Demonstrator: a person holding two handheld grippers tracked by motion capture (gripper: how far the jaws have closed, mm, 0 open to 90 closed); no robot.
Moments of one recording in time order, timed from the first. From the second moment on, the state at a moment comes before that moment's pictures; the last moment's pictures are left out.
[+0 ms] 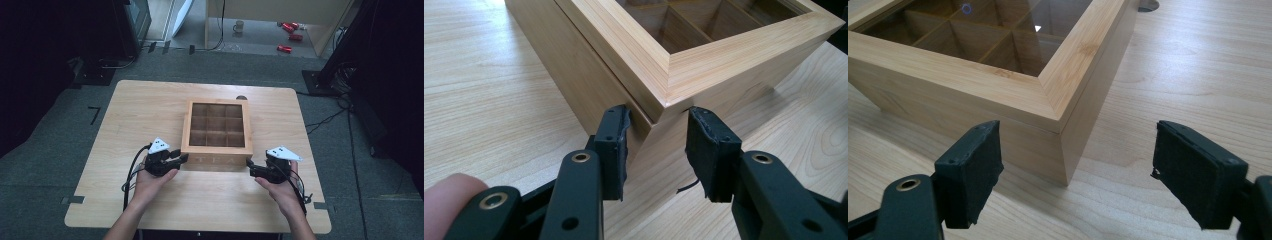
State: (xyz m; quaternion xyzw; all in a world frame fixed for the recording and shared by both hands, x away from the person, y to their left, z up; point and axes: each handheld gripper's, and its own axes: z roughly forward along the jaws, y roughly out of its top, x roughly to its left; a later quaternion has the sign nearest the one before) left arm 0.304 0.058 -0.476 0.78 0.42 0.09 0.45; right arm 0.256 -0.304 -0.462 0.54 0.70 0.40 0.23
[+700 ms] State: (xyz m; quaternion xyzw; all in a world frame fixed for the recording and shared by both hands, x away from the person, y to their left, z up) left arm 0.305 0.058 -0.474 0.78 0.42 0.10 0.45; right arm 0.265 -0.300 -0.460 0.54 0.70 0.42 0.21
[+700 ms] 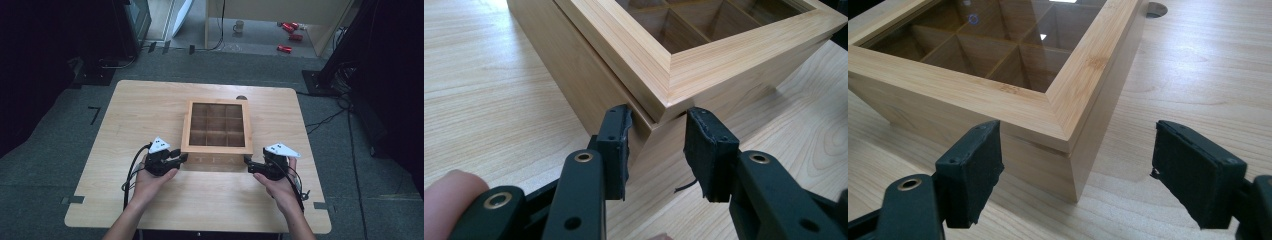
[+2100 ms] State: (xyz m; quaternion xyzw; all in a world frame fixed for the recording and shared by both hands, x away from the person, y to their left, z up) left arm 0.308 0.059 -0.457 0.76 0.42 0.10 0.49; right arm 0.281 -0.292 -0.467 0.52 0.69 0.43 0.27
